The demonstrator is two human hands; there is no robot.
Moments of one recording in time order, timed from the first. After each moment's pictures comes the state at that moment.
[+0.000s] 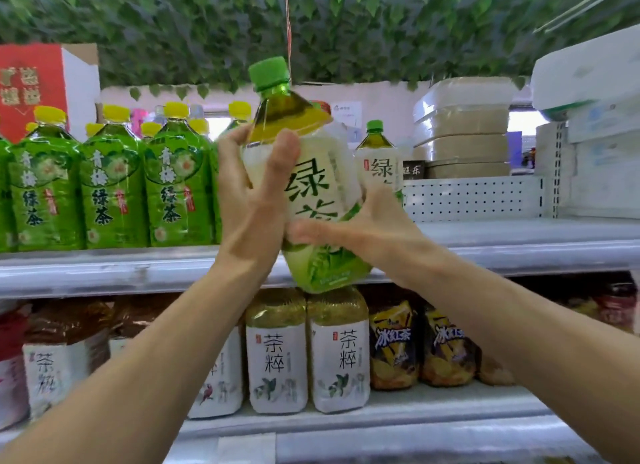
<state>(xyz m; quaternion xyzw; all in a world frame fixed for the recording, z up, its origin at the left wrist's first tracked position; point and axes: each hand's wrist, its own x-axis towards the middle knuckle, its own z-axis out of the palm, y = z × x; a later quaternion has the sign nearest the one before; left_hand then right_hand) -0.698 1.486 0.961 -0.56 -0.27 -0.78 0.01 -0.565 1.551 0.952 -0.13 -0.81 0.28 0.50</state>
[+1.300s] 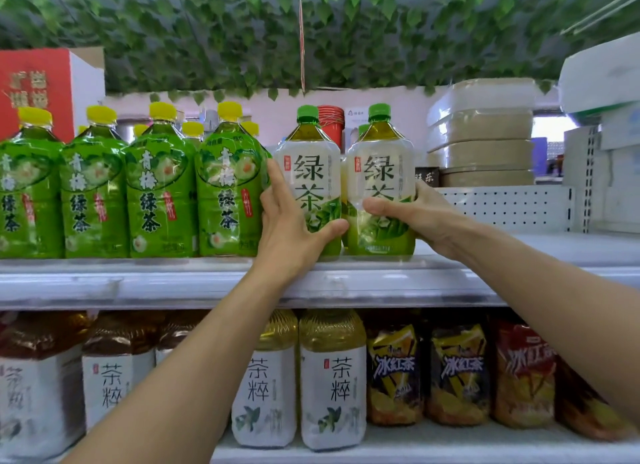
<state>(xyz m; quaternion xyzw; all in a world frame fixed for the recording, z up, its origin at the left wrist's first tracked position) -0.717 1.585 0.944 -0.57 -0.59 -0.56 0.12 -0.538 1.692 0.980 -0.19 -0.77 0.39 0.46</state>
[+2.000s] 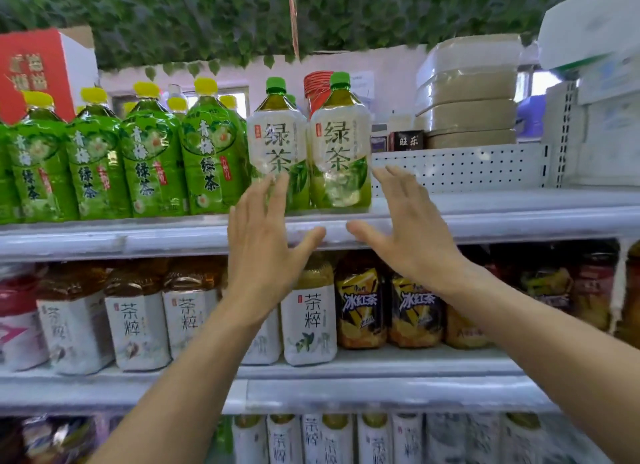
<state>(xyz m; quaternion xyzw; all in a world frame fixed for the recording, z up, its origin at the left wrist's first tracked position) -0.651 1.513 0.887 -0.54 -0.66 -0.43 0.29 -0.479 1.616 0.904 -0.28 -0.83 -0.05 0.48</state>
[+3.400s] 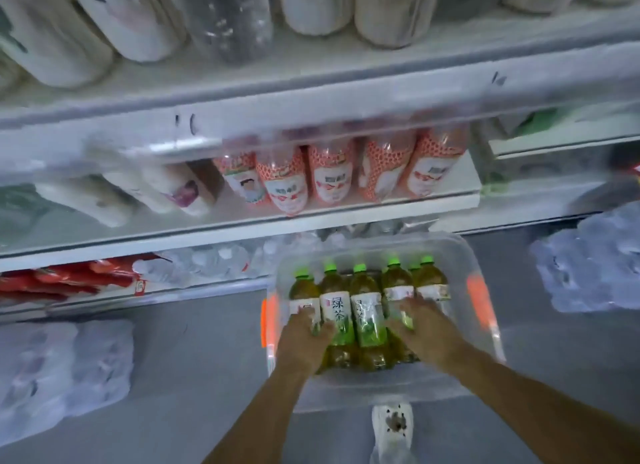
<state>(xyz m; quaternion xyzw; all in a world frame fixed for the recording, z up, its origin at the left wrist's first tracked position) -0.358 1.514 0.154 -0.28 -0.82 -0.12 -0.49 -0.158 1.606 0.169 -0.55 -0.73 0.38 -0.18</state>
